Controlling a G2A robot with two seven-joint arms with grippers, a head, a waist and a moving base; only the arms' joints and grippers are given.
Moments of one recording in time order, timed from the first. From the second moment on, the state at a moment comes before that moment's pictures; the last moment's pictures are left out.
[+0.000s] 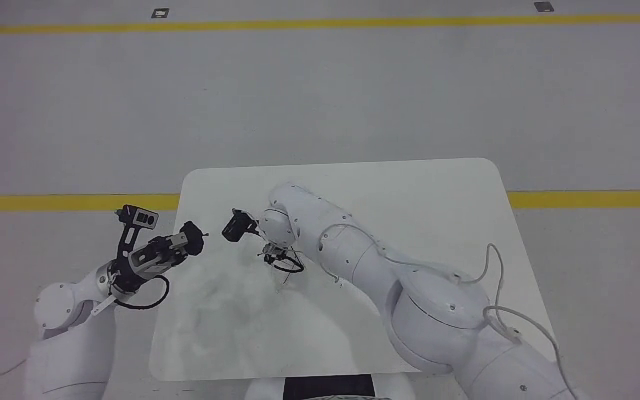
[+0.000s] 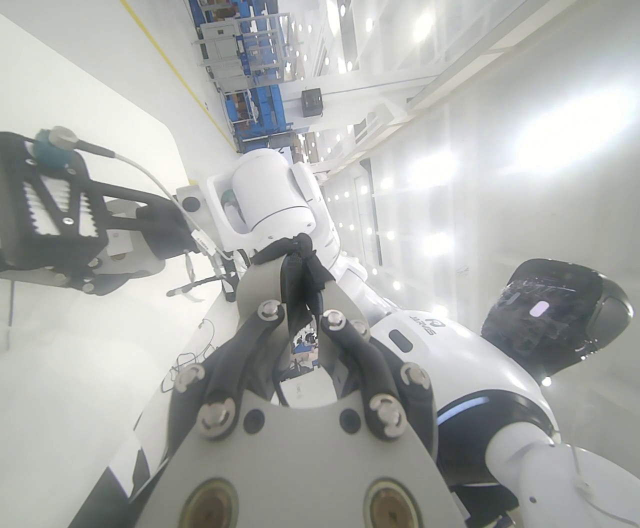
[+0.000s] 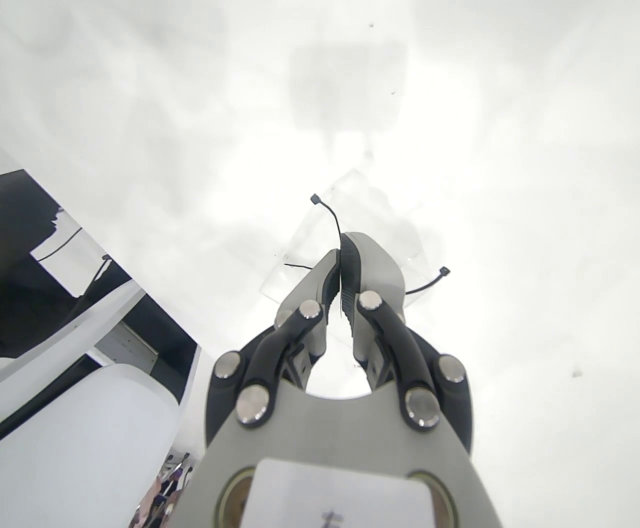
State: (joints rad) left arm 1.64 -1.16 -1.88 -1.55 -0.67 -0.27 -1.39; right arm -0.48 -1.91 0.23 -0.47 -0.59 -0.34 1.09
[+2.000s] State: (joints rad) left arm 1.64 -1.16 -1.88 -1.55 -0.67 -0.27 -1.39; right arm -0.91 -1.31 0.75 -1.45 -0.42 -0.34 0.93
